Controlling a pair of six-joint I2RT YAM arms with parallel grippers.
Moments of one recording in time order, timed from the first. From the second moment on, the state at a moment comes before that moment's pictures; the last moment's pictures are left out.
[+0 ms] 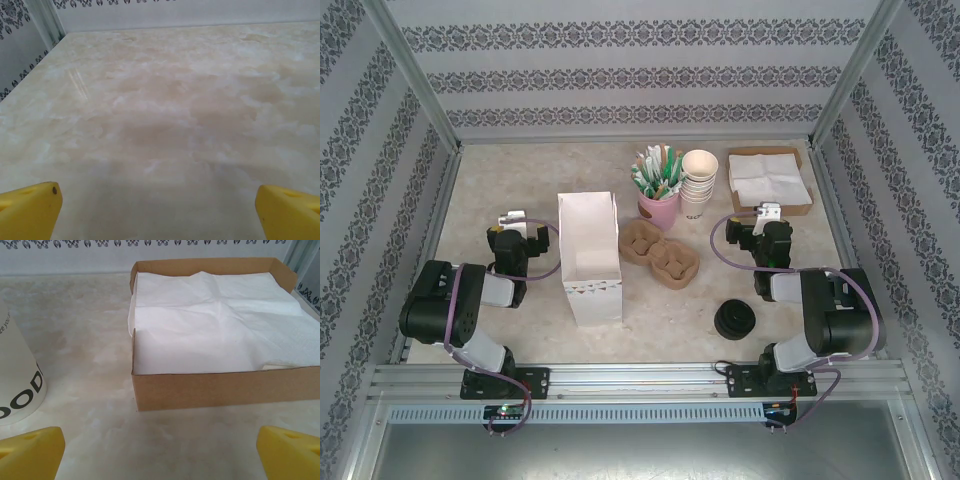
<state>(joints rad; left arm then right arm) -0.05 1.58 0.34 0.89 -0.26 0.00 0.01 1.50 0.37 0.77 0.04 0.04</state>
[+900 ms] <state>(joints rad) -0.05 1.58 0.34 0.89 -0.26 0.00 0.01 1.50 0.37 0.76 0.04 0.04</state>
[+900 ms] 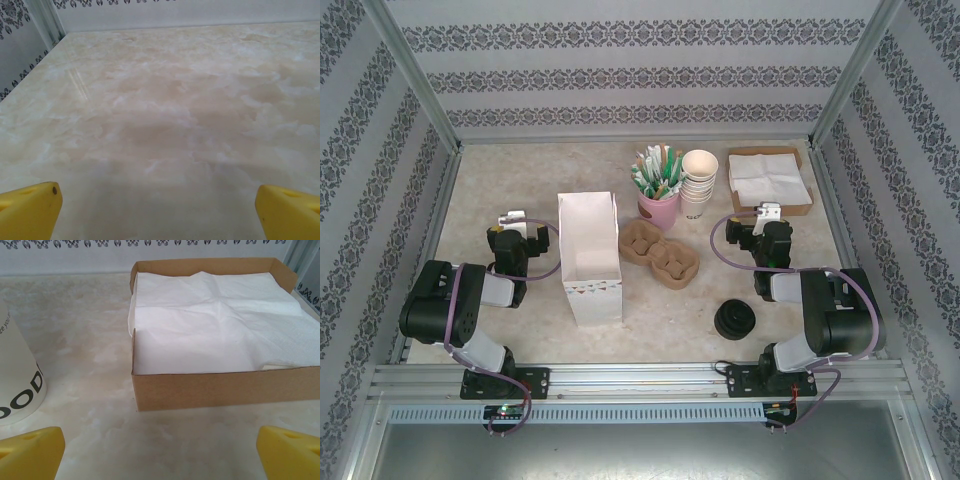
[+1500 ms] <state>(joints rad) -0.05 0.68 0.19 0.53 -0.26 -0.47 -0.11 0.71 0.53 -0.12 0.15 0.49</state>
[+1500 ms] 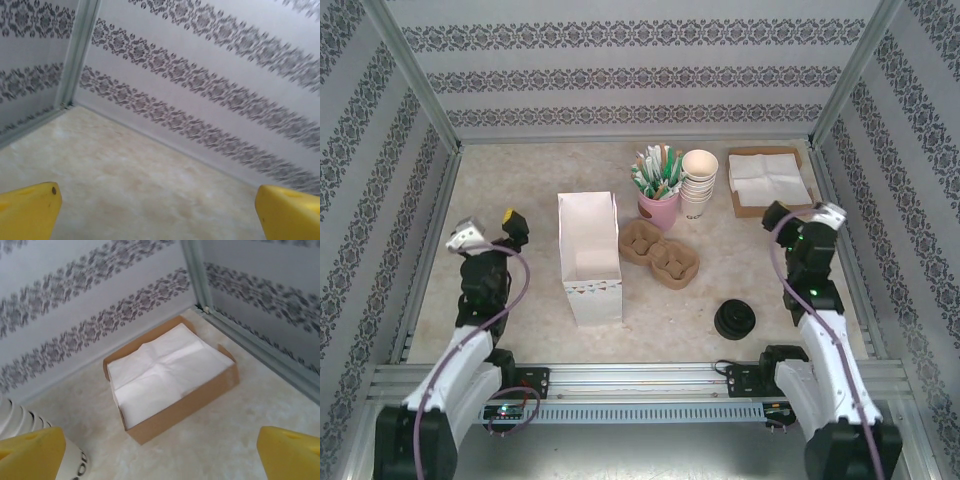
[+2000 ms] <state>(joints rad) -0.05 0.62 0.89 -0.40 0.23 -0.67 -0.10 0.93 1.09 -0.59 -0.30 0.69</state>
